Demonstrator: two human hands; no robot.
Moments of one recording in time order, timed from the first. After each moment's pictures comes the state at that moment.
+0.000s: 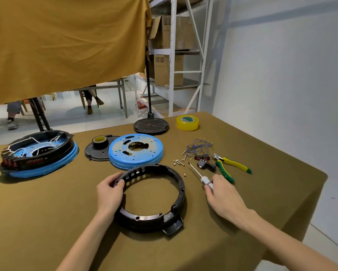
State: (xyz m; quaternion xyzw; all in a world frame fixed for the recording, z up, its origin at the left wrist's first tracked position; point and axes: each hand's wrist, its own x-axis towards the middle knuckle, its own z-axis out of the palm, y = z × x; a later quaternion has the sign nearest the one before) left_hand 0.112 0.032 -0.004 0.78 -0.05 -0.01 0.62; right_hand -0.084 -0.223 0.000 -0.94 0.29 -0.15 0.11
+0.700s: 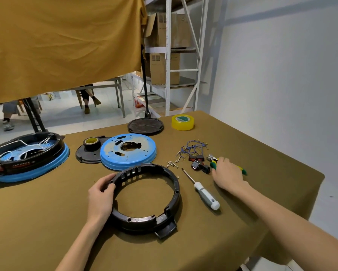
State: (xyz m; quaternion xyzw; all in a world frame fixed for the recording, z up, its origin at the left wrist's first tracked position) left_hand 0.117 0.026 -0.019 0.78 -0.11 0.01 0.62; right_hand -0.040 -0.312 0.010 -0.92 0.39 -0.08 0.00
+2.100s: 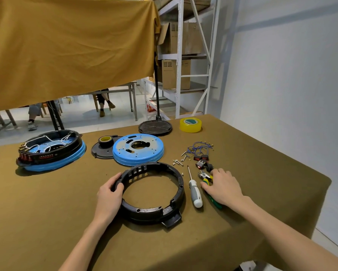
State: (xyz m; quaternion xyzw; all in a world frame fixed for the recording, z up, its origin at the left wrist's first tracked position) left_hand 0.082 0.047 -0.014 0.81 -0.13 0.00 0.57; right_hand -0.075 -0.256 0.010 -0.95 0.31 -0.08 0.04
